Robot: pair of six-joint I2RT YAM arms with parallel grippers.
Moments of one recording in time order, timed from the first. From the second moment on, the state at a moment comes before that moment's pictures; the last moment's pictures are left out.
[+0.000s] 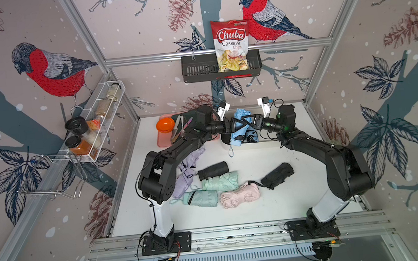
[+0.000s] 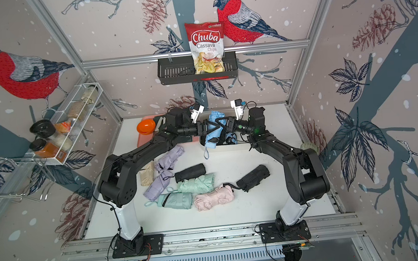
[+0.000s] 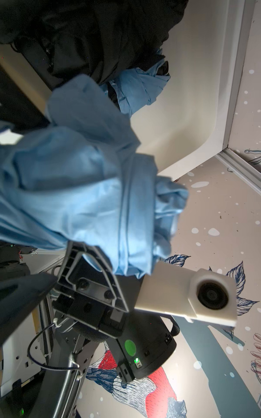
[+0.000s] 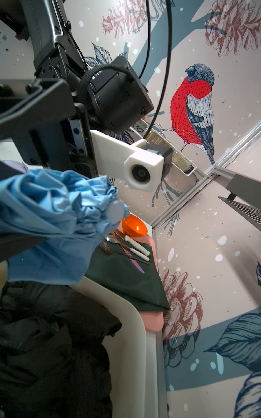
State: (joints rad) left arm -0.49 1.91 1.43 0.16 0.87 -0.64; right arm 0.29 1.66 1.05 0.48 -0.80 0.61
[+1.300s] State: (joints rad) left arm -0.44 1.86 1.29 0.02 0.29 -0.51; right arm 0.28 2.21 2.10 -0.92 0.15 0.22
